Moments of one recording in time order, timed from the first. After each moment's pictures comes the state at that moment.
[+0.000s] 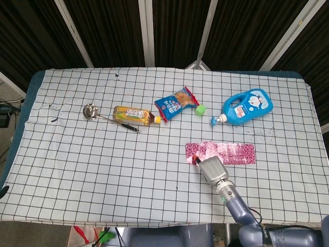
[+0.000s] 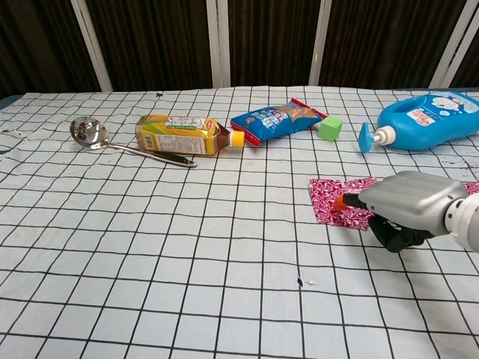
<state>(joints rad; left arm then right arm) 0.08 -1.00 -0.05 -1.75 1.48 1.64 0.02 0.63 -1.52 0.08 -1.70 -0.90 0.98 -0.90</state>
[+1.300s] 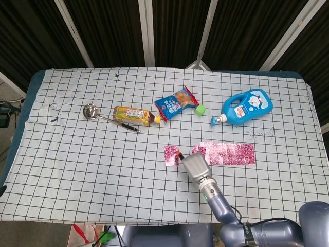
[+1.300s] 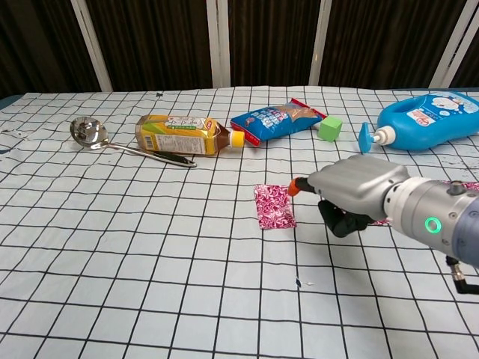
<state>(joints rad) 0.08 -0.98 -0.05 -1.73 1.48 1.64 -0.02 0.75 -1.62 0.11 -1.76 -0.79 1.11 -0.98</state>
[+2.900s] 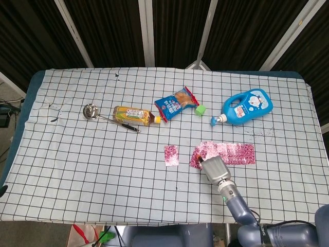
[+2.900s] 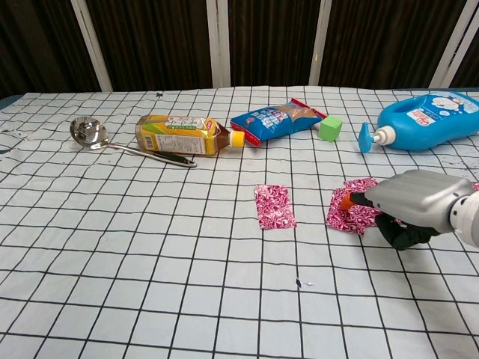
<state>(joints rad) 0.08 -1.00 -0.06 -1.75 1.47 1.65 0.03 0.72 -1.50 -0.02 -1.74 -0.79 1.08 -0.87</state>
